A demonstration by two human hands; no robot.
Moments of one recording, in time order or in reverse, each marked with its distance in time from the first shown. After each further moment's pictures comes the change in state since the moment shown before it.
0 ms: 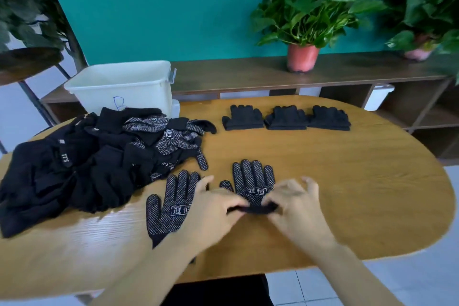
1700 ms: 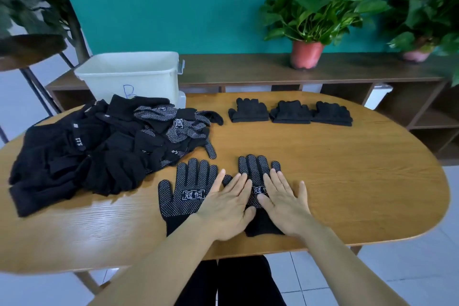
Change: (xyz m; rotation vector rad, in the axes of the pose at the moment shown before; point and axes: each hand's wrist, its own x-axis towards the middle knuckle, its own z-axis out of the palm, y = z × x) left_hand -0.009 0.002 0.009 0.453 -0.510 -0.061; right_hand 0.006 -0.020 0.031 -0.187 -0.638 0.346
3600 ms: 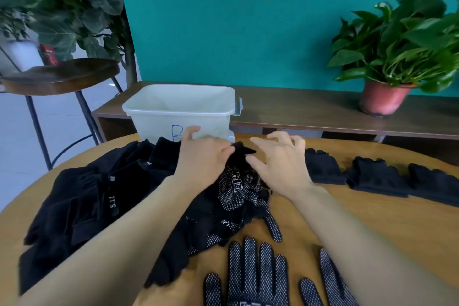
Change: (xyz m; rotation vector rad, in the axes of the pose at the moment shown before) left_hand 0.069 -0.241 -0.099 0.001 0.726 -0.358; right_hand 0.200 -0.145 -0.124 0.040 0.766 -0.421
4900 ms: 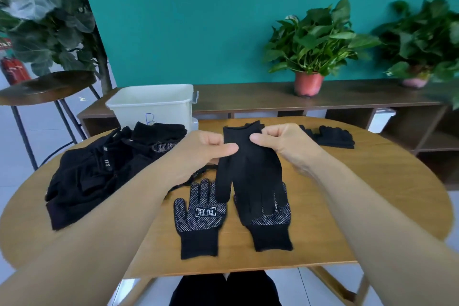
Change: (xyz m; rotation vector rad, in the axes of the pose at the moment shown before) left_hand -0.100 0.149 -0.130 -1.148 -0.548 -0.229; right_hand -0.149 0.017 -0.184 1.040 -0.257 0.449
